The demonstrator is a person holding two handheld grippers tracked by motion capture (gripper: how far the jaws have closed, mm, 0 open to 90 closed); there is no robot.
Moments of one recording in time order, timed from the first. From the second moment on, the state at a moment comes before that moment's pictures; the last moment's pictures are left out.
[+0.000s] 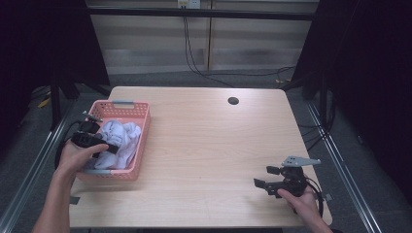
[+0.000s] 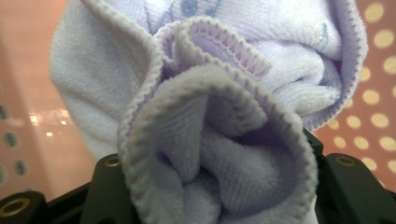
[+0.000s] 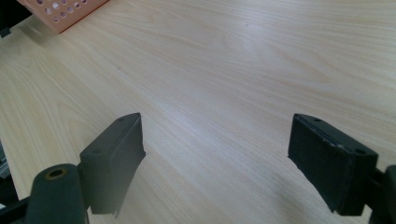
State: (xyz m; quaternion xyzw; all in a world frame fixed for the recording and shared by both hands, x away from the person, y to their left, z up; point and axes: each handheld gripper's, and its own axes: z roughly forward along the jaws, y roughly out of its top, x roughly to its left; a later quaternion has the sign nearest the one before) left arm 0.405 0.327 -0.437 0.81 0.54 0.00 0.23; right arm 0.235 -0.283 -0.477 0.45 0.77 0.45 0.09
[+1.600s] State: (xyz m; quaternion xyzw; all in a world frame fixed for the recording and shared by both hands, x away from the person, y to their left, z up) left arm 0.381 0.333 -0.343 0.79 0.50 0.06 0.35; right arm 0.235 -0.284 -0.476 0.45 0.77 0.45 0.08
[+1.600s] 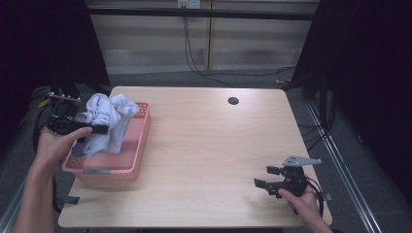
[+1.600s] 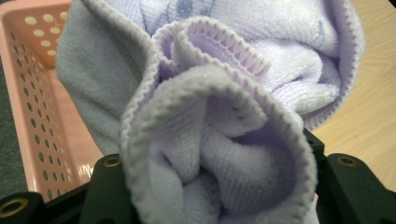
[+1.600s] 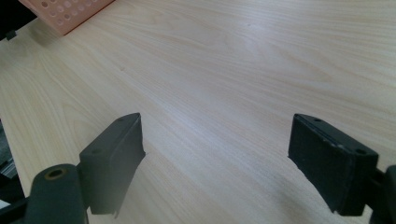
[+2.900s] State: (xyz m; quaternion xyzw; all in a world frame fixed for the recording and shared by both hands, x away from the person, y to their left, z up) left arm 0.371 0.215 -0.305 0.82 0.39 0.08 0.43; right arm 0.234 -0.286 -0.475 0.45 0.77 0.45 0.08
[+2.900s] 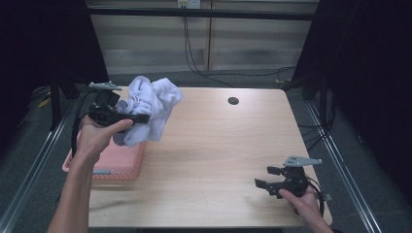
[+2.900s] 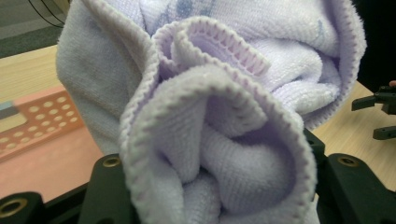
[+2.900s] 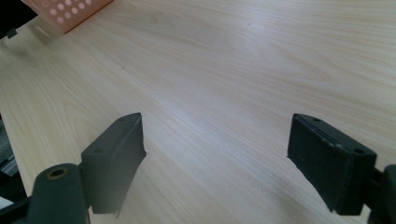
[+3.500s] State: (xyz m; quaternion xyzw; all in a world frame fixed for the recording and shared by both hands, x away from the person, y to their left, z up) left arm 0.359 0.125 -0.353 0.85 0.33 0.02 0.41; right arm 0.234 -0.287 -0.475 0.45 0.76 0.46 0.08
